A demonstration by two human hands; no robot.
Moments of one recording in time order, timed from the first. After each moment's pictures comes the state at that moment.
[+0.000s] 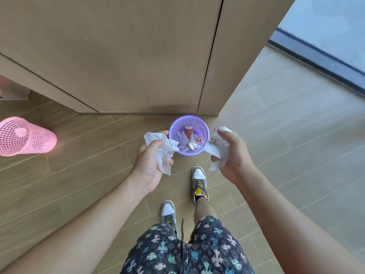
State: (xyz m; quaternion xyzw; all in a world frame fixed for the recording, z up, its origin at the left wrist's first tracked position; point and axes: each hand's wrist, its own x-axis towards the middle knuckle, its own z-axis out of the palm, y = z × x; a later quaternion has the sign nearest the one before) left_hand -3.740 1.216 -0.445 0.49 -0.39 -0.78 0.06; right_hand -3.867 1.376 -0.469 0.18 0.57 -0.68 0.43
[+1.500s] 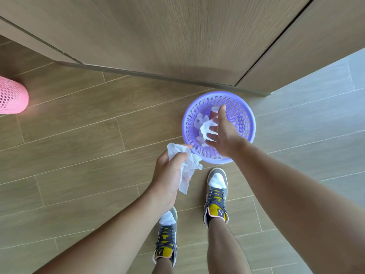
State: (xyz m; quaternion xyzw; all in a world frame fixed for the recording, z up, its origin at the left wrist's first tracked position) left_hand -3.789 1.176 -0.789 0.60 -0.39 -0.70 -0.01; right_hand -3.952 1.218 -0.877 0.28 0.61 -0.48 0.56
